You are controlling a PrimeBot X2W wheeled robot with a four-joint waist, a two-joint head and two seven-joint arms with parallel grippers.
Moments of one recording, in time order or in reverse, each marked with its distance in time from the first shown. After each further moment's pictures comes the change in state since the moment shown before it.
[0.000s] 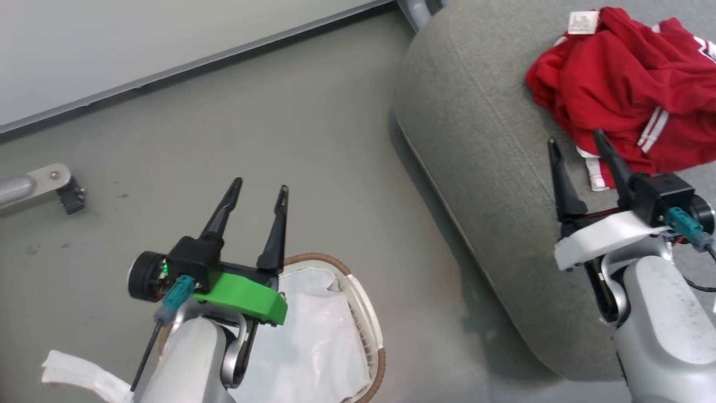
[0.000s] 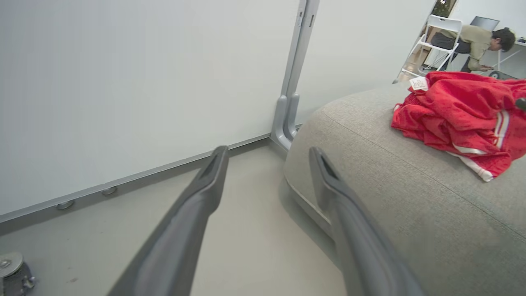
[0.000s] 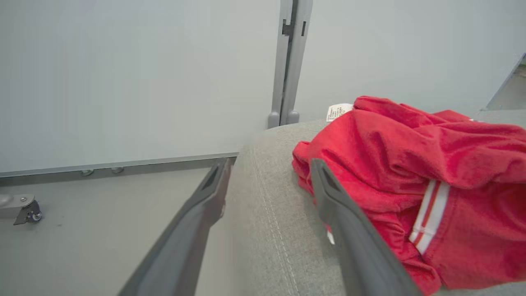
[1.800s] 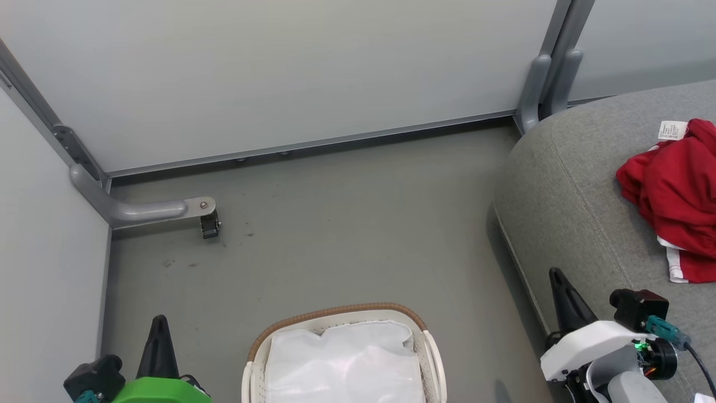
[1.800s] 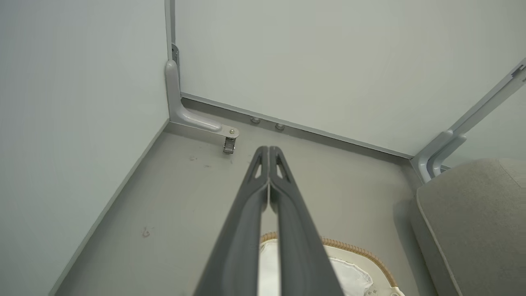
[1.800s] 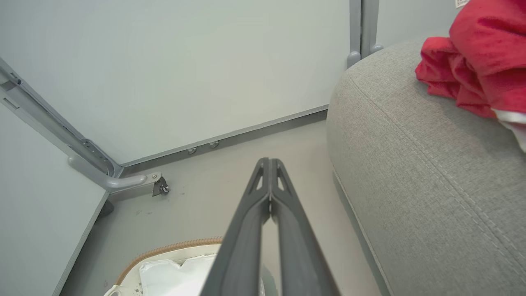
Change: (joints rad) left arm 0.322 -0.025 0.327 0.043 -0.197 0.046 0.054; right arm 0.294 0.101 -0.018 0.055 0.180 0.000 0.054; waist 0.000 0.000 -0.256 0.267
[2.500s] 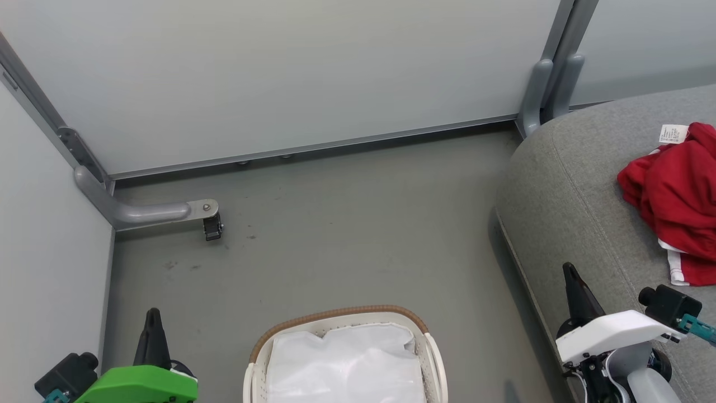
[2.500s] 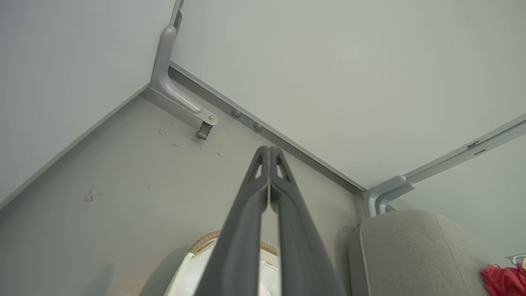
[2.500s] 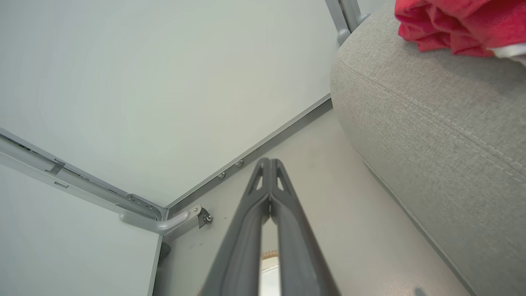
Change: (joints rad) left arm -0.023 0.000 0.019 -0.027 -0.326 -0.010 0.086; right arm 0.002 0.004 -0.037 -0.045 0.337 0.000 0.087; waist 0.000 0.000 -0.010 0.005
